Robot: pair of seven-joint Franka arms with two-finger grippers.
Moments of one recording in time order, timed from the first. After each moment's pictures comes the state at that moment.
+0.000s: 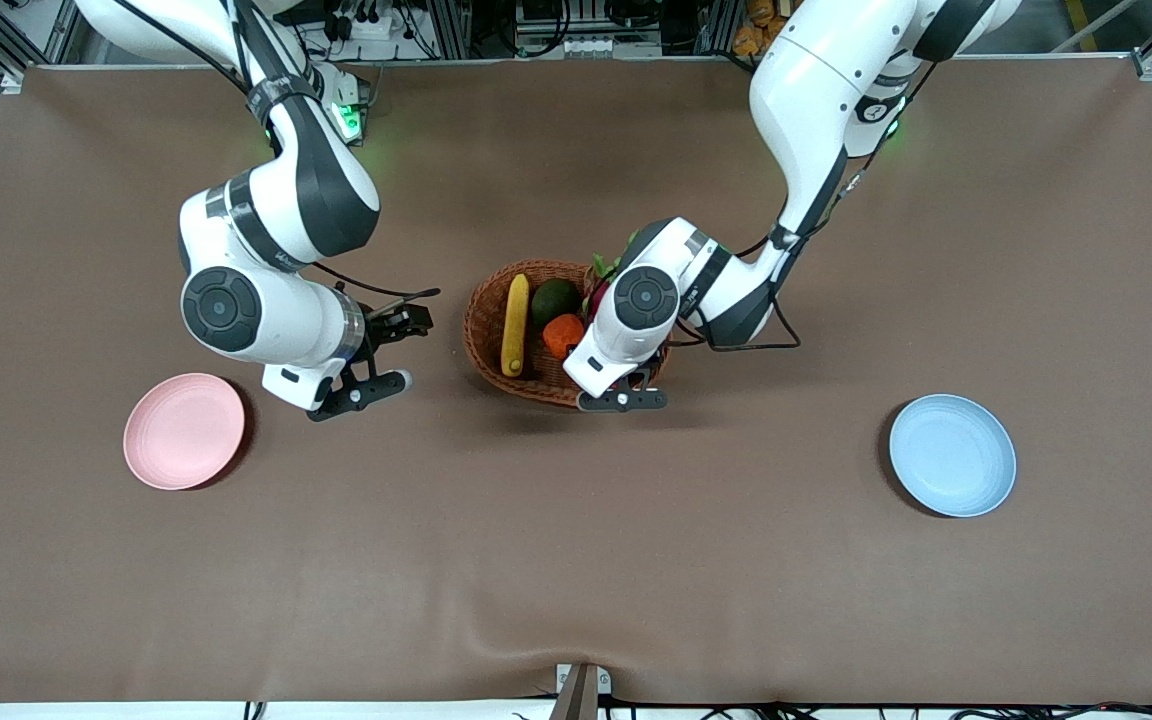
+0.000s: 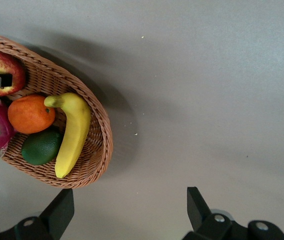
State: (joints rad) left arm -0.62 0.74 -0.13 -1.51 -0.09 2.23 -0.70; right arm 0.39 0.38 -0.01 -1.61 0.22 1.76 0.00
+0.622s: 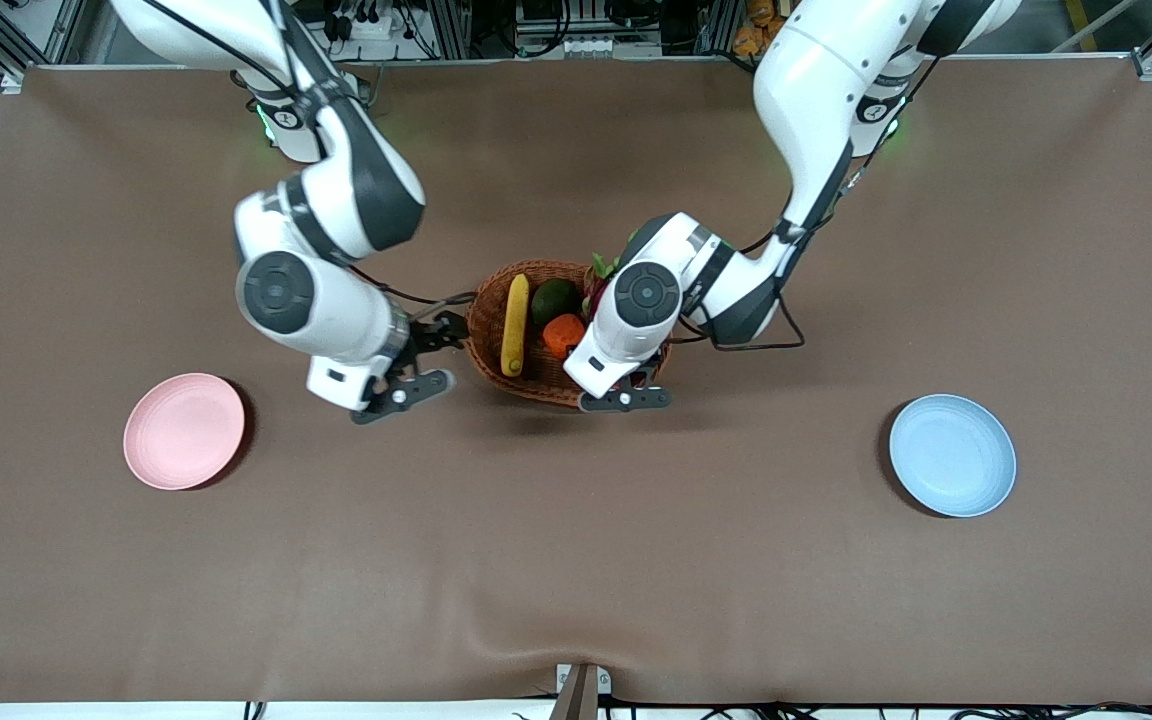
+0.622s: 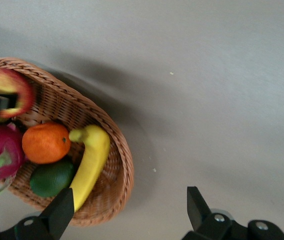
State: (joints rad) left arm -0.60 0.69 -0.11 -1.47 -0.09 2.15 -0.71; right arm 0.48 0.44 -0.01 -1.63 0.22 1.96 -0.01
